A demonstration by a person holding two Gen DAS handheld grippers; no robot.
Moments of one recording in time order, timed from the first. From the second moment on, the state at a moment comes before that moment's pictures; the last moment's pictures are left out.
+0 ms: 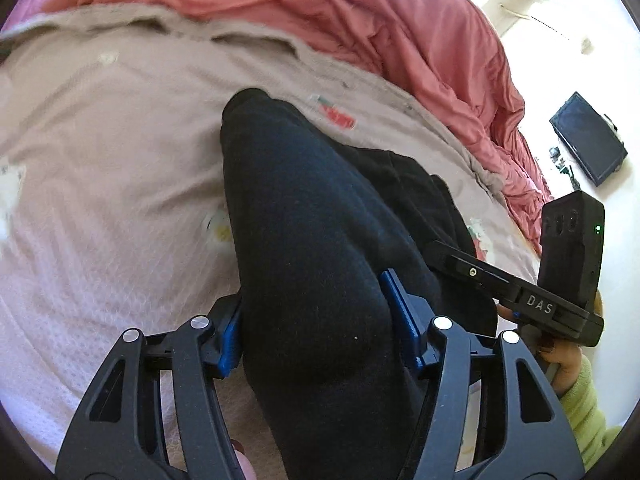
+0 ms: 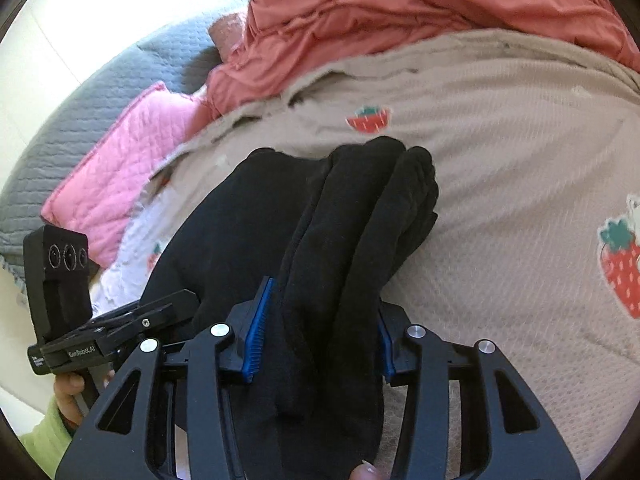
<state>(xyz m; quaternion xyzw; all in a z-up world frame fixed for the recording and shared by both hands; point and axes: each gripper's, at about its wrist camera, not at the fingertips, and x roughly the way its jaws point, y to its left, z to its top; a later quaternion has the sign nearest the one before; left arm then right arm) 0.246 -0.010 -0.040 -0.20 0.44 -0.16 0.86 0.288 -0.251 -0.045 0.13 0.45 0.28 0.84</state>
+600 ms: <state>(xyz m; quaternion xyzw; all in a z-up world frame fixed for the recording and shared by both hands) 0.236 -0.008 -0.042 -0.17 0.44 -0.16 0.87 0.286 -0.248 -0.058 0.11 0.47 0.22 0.85</state>
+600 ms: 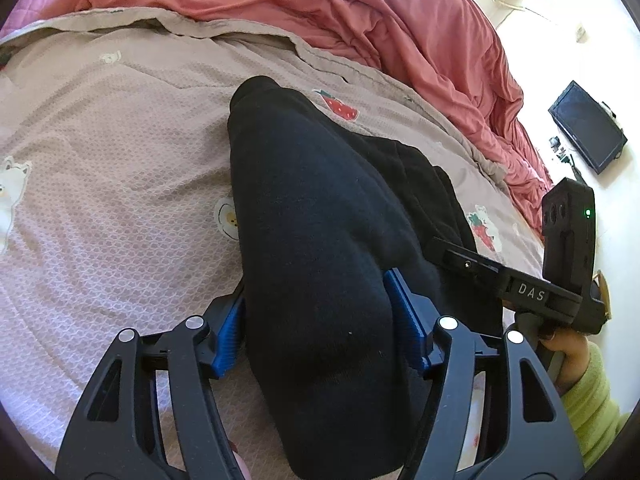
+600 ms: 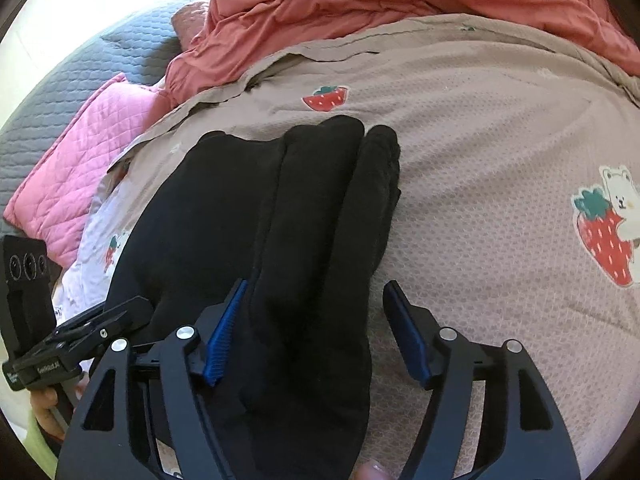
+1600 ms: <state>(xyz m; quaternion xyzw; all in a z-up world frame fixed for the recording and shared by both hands) 0.220 0.001 -0.025 -0.13 0.42 -0.14 0.89 0.278 -0.251 -0.047 0.10 0.47 0.18 0.86</state>
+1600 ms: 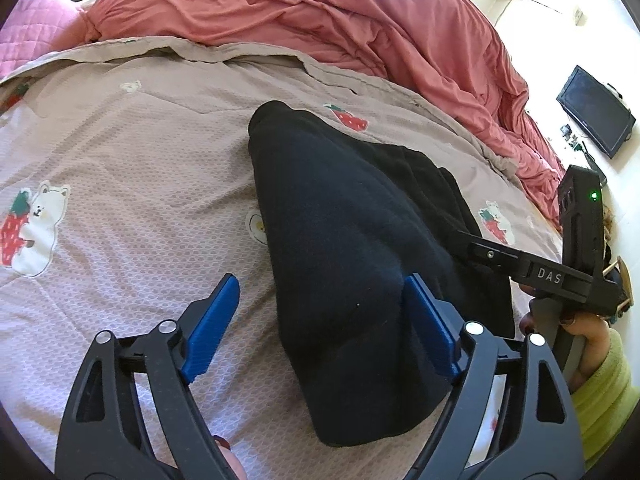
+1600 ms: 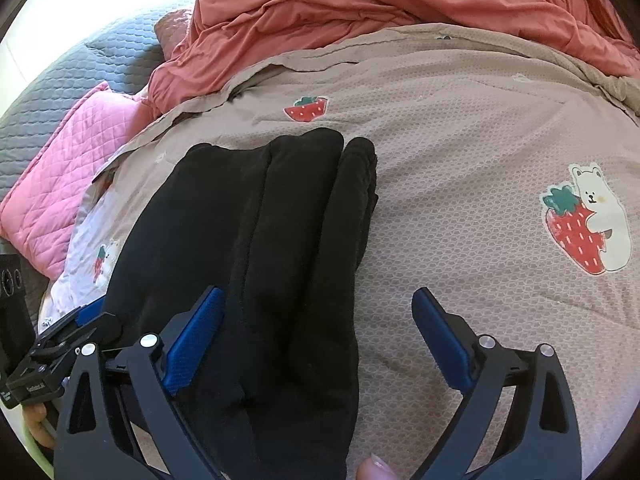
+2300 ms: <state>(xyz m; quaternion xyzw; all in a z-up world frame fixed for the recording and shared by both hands) 0.209 0.011 -0.009 -0.13 0.40 -0.13 0.90 0.271 -0.264 -0.027 0.12 0.44 0.17 0.87</state>
